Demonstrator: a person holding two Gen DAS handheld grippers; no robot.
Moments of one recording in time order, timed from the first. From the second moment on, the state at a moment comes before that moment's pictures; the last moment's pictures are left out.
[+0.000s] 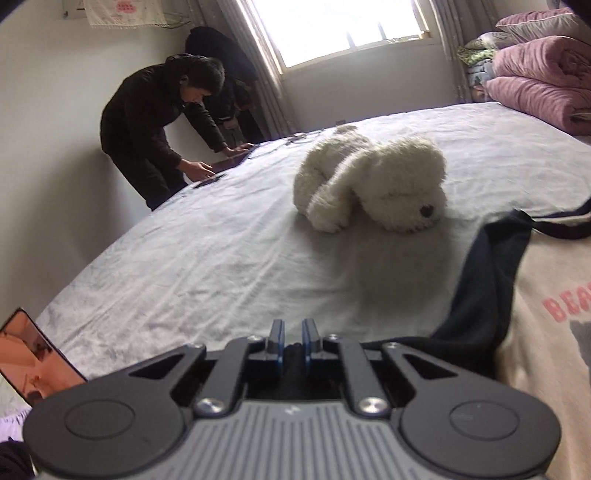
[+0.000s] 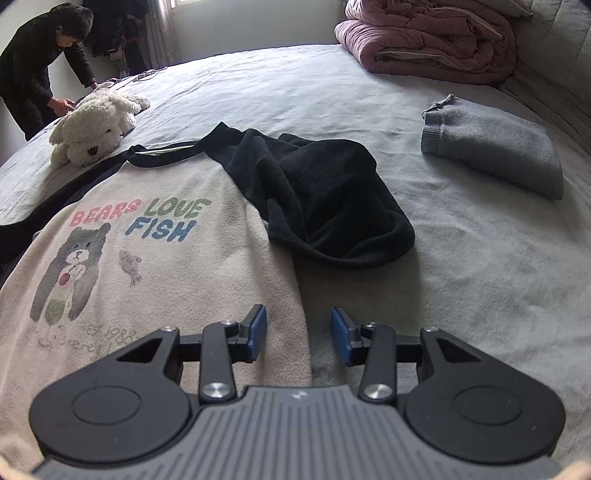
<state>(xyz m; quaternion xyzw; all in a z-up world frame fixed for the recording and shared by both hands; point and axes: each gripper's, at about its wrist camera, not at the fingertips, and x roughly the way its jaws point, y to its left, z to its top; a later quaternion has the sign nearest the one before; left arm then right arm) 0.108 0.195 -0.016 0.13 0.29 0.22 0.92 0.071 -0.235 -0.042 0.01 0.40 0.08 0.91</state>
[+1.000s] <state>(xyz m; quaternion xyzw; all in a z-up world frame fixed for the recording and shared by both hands) 0.155 0.246 -0.011 0.02 0.33 0.23 0.92 0.085 -0.268 -0.037 0.09 0.42 0.06 0.90</state>
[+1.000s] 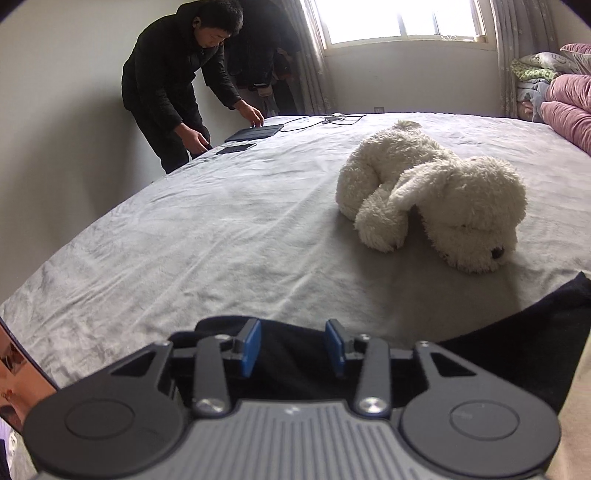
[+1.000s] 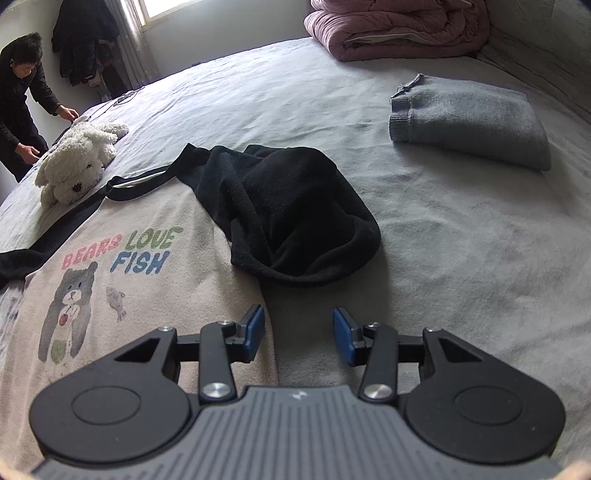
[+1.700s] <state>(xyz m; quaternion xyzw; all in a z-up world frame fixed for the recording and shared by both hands) 0.143 0.245 -0.071 -0.28 0.33 0.11 0.89 0.150 -0.312 -0.055 0.30 0.36 0.04 0.88</state>
